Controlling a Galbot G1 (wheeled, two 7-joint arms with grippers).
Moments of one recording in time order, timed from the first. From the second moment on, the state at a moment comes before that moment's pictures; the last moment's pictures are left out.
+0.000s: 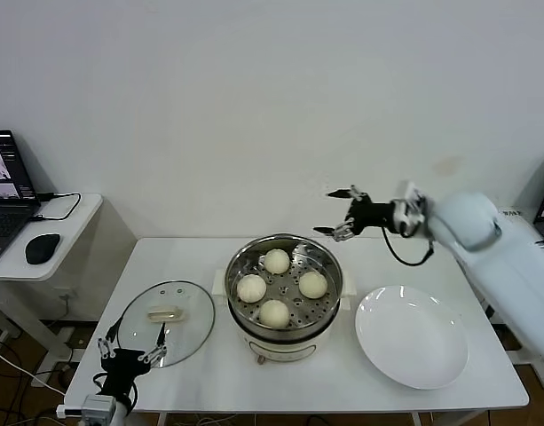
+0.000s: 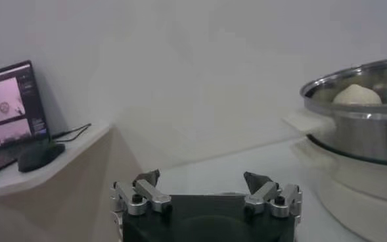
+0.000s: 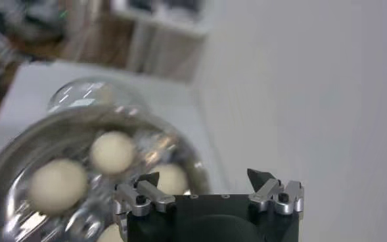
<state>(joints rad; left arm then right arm) 1.67 -1.39 -0.71 -2.11 0.04 0.10 0.05 -0.45 0.72 0.01 1.70 0.46 -0.32 -0.59</state>
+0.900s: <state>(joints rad) 1.58 -1.30 -0.71 -1.93 0.51 -0.13 -0.04 -1.43 1.19 0.73 1.94 0.47 0.00 -0.13</state>
